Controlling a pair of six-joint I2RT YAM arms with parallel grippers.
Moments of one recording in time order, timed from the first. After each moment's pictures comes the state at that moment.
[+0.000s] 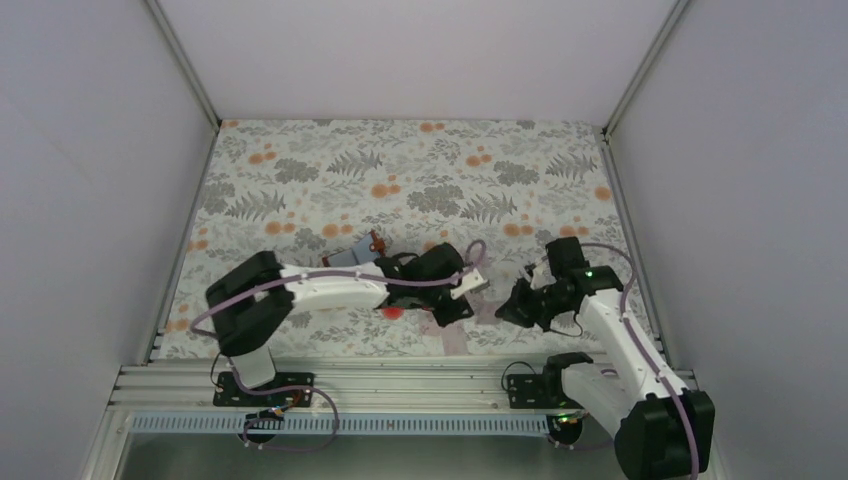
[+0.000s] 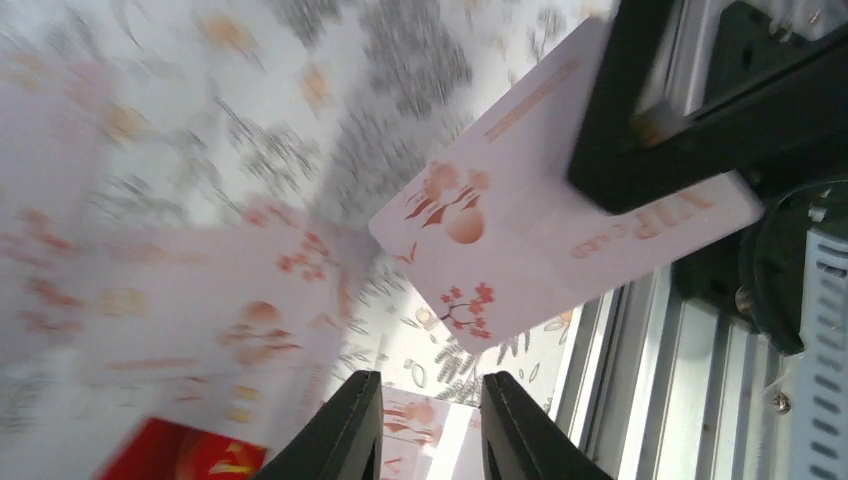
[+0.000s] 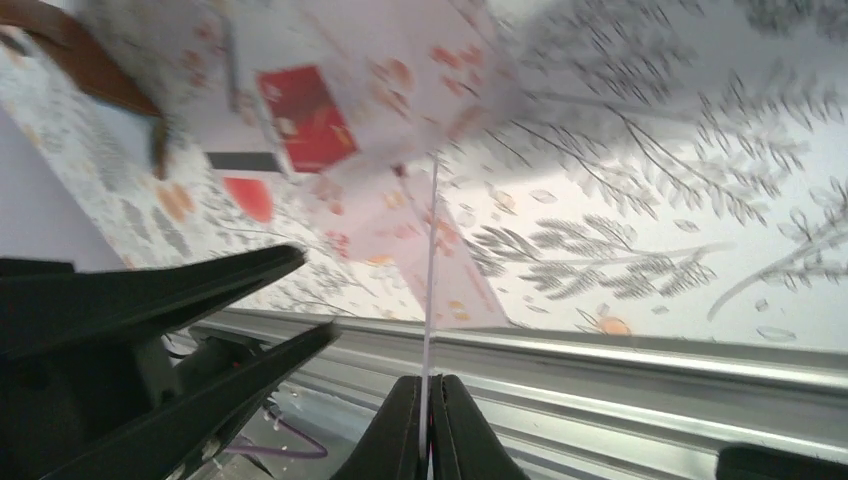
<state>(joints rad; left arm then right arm) -1.13 1.78 1.07 -0.19 0.29 -0.12 0.16 0.93 0.59 -1.06 -0.63 0.64</state>
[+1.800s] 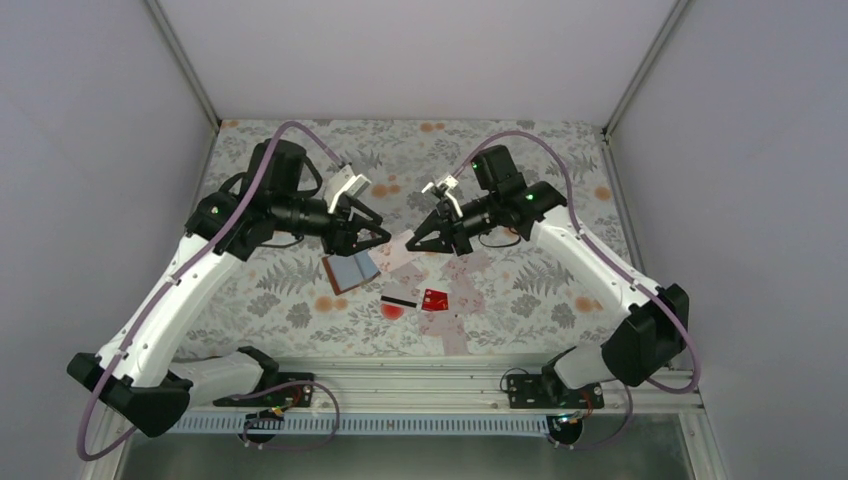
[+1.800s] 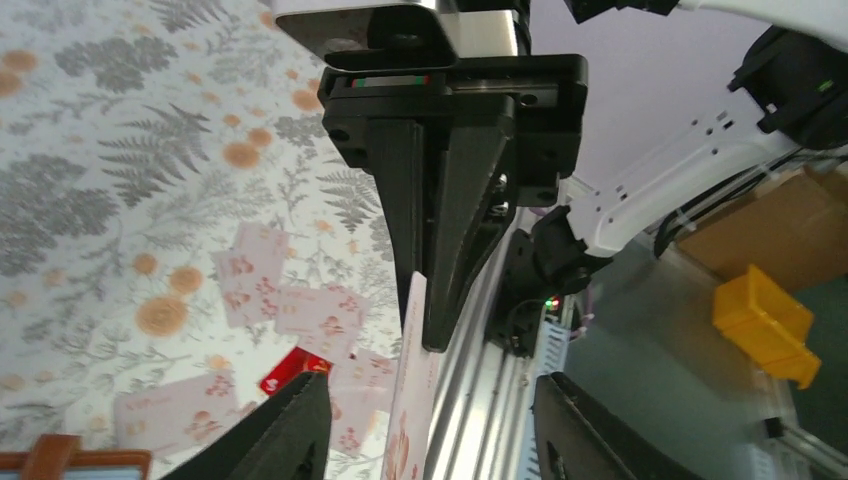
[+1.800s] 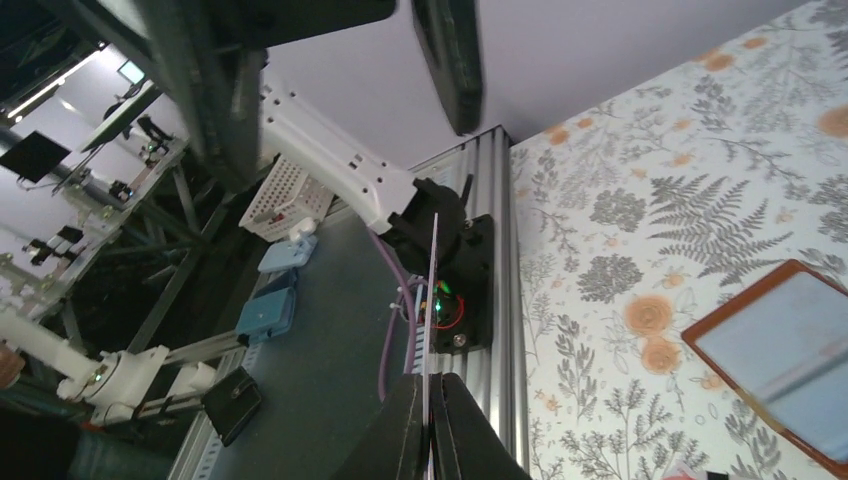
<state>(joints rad) -0.51 1.15 1.40 -0.91 0.80 0.01 0.56 1.44 1.32 -0.73 -1.22 -0.20</state>
